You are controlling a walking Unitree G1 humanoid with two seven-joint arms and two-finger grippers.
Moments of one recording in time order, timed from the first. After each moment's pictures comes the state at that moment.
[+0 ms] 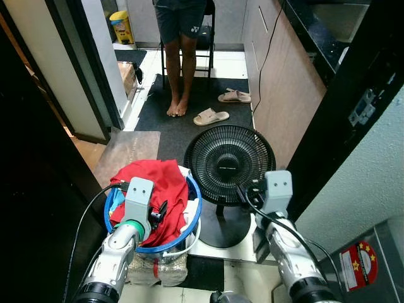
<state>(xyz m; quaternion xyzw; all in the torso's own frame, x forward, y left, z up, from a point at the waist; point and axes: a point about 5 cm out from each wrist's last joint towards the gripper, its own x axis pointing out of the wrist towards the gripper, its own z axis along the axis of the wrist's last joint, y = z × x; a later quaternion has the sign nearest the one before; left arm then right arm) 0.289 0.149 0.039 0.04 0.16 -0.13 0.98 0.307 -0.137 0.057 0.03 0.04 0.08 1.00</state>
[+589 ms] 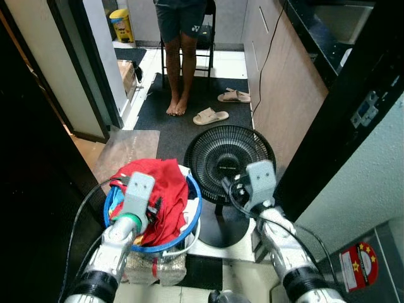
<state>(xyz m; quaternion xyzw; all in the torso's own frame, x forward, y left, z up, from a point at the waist) 0.303 0.172 0.033 0.10 0.19 -0.07 0.97 0.320 -0.160 0.057 0.00 0.06 0.02 1.00</state>
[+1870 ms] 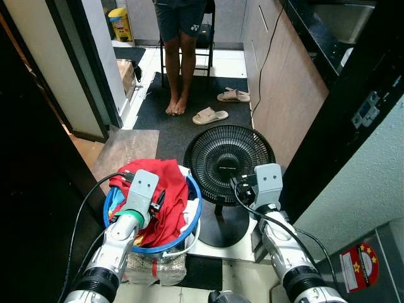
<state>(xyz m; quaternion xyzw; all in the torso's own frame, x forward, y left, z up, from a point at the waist) 0.308 0.156 0.046 0.12 0.12 -0.11 0.98 0.316 -0.132 0.059 -0.01 0.02 0.07 1.00</state>
